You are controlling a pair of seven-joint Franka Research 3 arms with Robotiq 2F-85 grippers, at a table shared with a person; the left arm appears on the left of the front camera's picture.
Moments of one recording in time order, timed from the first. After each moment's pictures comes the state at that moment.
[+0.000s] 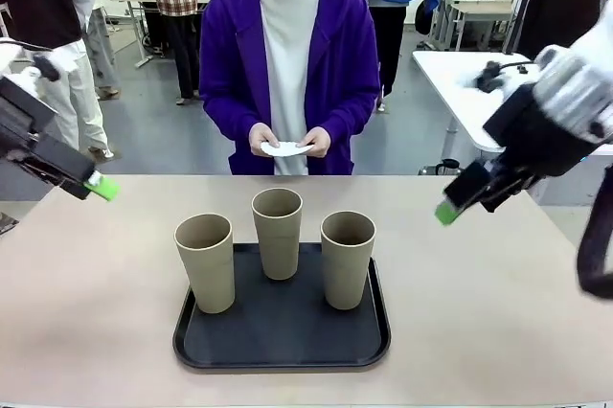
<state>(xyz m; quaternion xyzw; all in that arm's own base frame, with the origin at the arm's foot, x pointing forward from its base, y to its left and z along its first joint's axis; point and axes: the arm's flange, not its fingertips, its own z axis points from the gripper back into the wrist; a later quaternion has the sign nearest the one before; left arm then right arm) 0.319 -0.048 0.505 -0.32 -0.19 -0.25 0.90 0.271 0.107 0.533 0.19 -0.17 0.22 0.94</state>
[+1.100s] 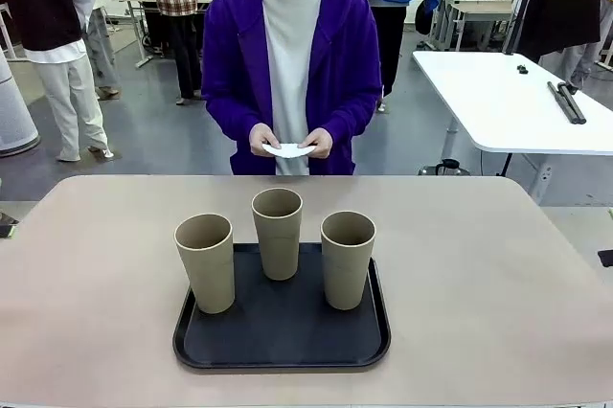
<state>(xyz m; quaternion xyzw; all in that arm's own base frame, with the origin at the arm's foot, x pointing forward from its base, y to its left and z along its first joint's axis) 0.301 0.136 0.387 -0.61 -0.14 0.04 0.78 0.255 -0.154 0.400 0.57 -0.13 0.00 0.81</state>
